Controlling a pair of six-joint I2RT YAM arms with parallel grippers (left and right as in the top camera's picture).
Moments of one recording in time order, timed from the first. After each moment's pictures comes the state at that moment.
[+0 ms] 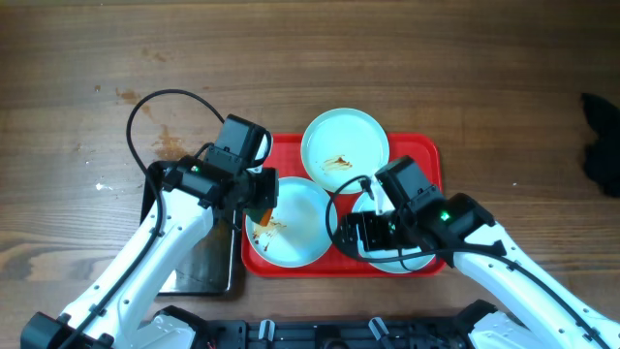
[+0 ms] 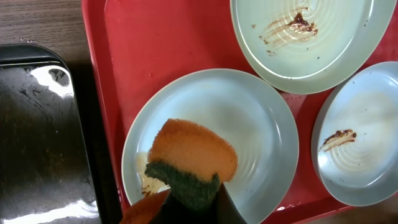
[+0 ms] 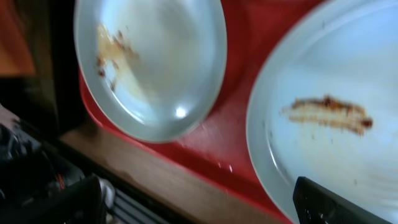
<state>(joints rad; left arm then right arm) -0.44 1.35 0.99 -0.86 0.13 -0.37 0.59 1.20 0.78 -0.77 -0.37 0.50</state>
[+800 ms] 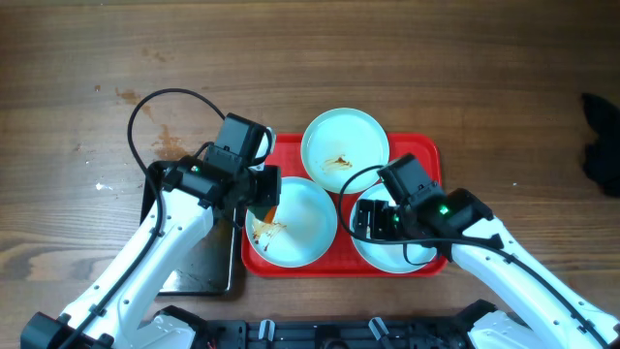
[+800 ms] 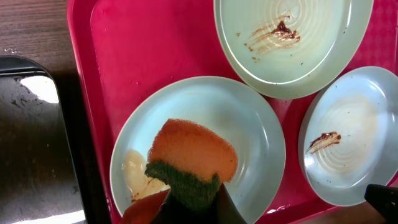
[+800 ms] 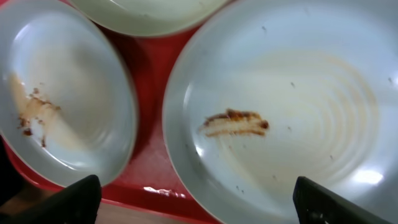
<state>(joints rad) -0.44 1.35 0.99 -0.82 0.16 -0.37 0.56 1.23 0.78 -0.80 -0.14 0.62</state>
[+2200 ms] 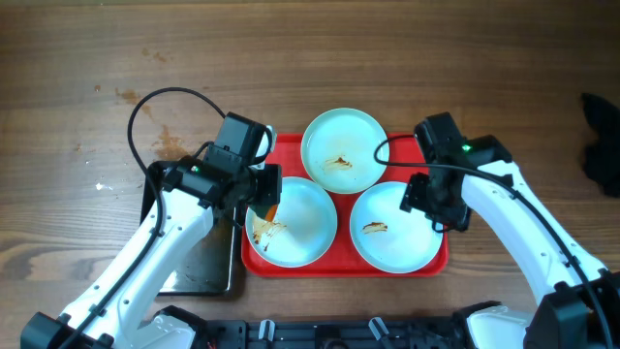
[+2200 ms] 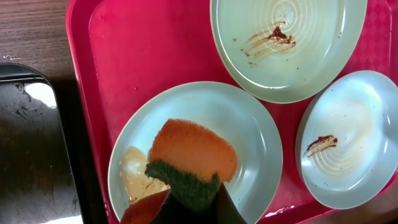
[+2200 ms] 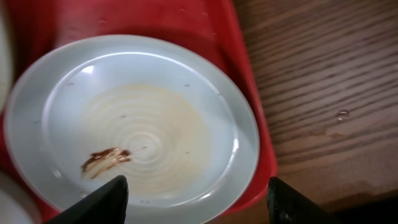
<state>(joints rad) -0.44 1.35 0.99 -0.81 0.16 -0.37 0.27 1.46 0.98 -1.14 0.03 0.66</state>
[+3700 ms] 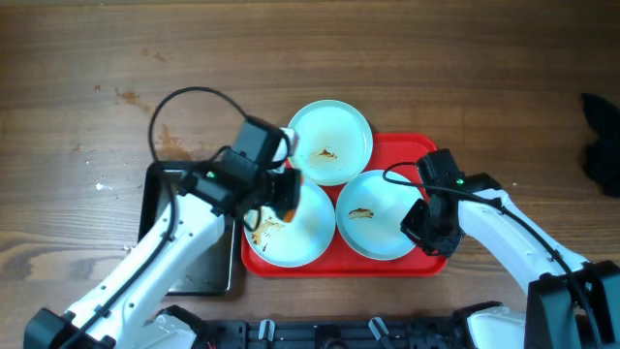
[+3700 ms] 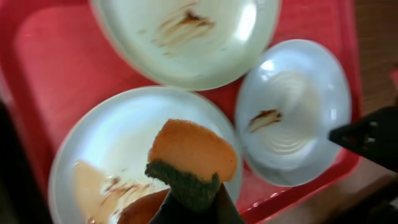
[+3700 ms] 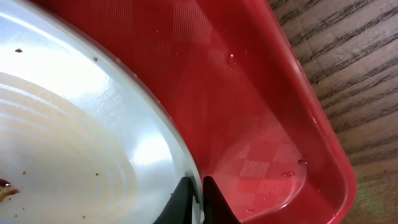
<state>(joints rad) -0.54 1.35 0.99 -0.72 0.22 -0.37 0.24 1.45 0.68 -0.85 -0.12 0.89</state>
